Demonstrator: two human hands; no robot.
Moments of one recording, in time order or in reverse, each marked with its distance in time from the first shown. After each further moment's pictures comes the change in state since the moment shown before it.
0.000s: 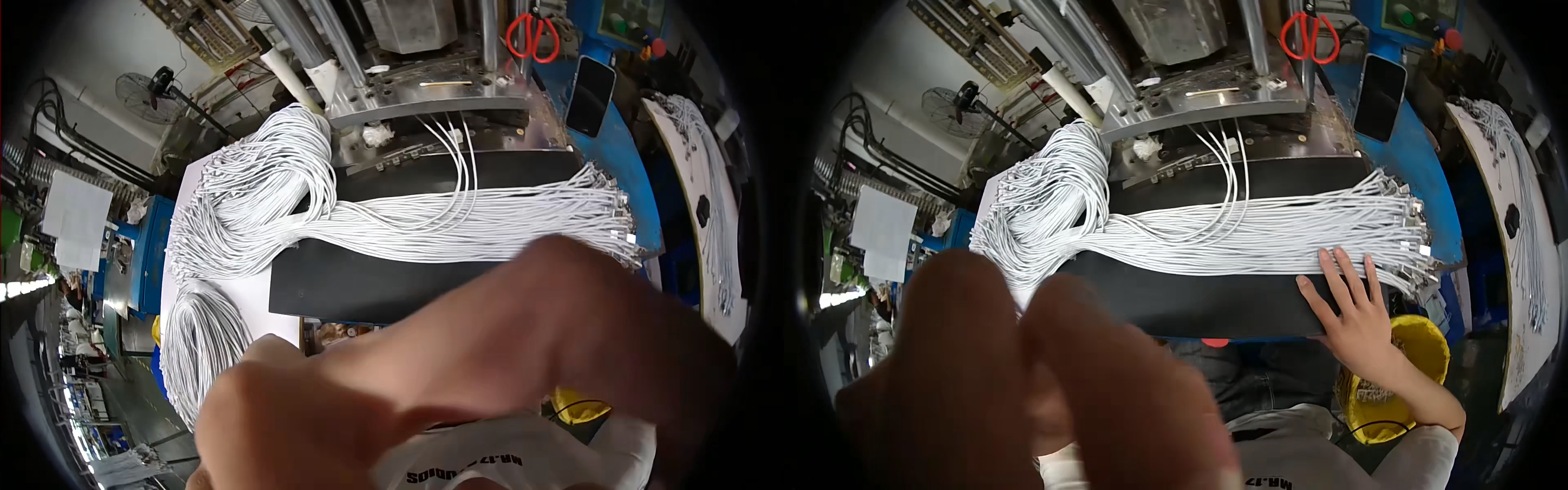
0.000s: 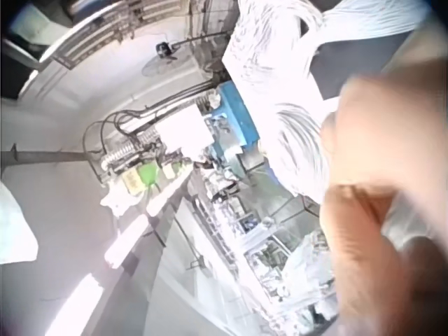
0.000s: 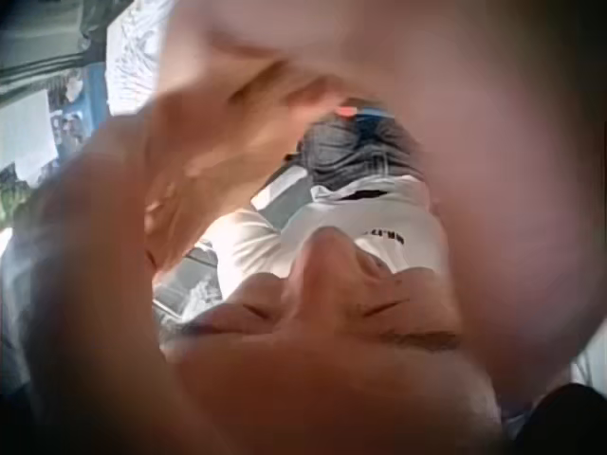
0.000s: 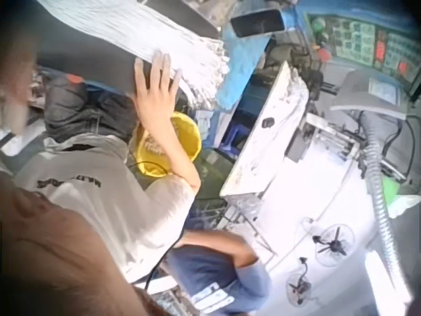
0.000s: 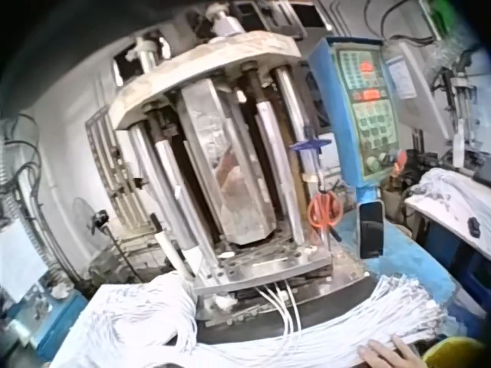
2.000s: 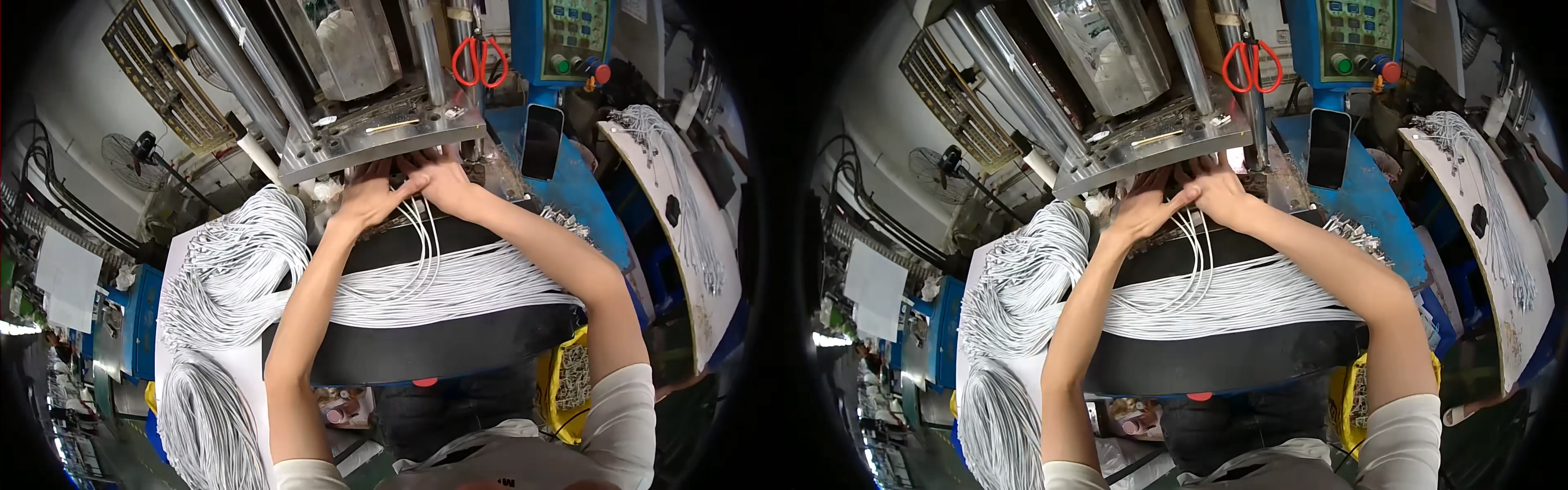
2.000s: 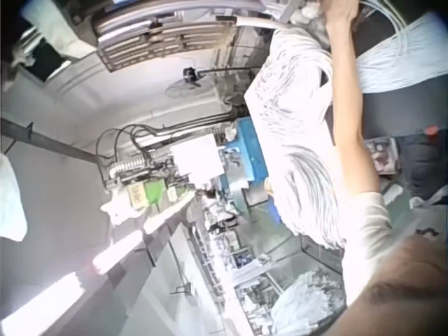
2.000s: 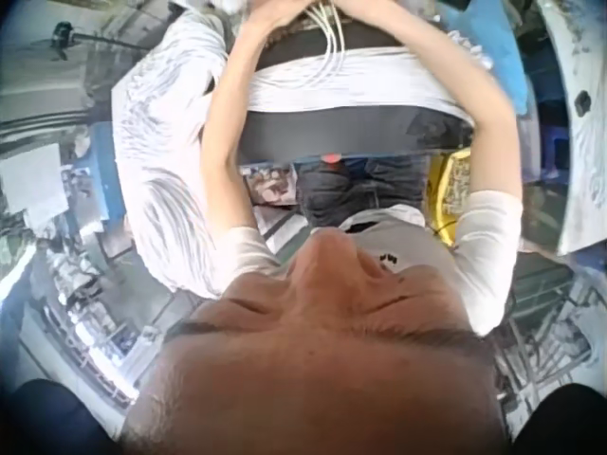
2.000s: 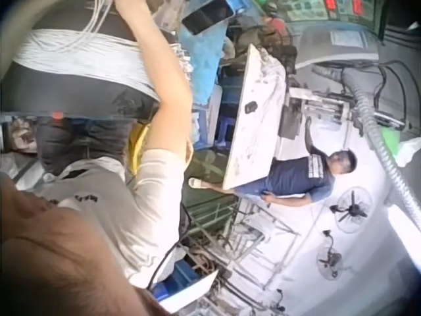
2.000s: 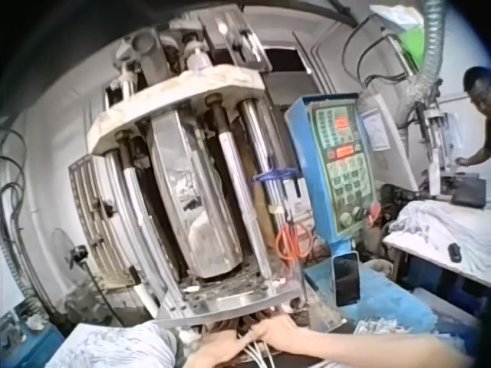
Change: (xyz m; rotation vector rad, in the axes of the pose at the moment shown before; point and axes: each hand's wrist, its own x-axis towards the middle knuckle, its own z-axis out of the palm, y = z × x) left_hand 0.170 -0.136 -0.206 1.711 -0.205 -0.553; right_hand 0.303 0.109 0.082 -0.037 0.324 -0.038
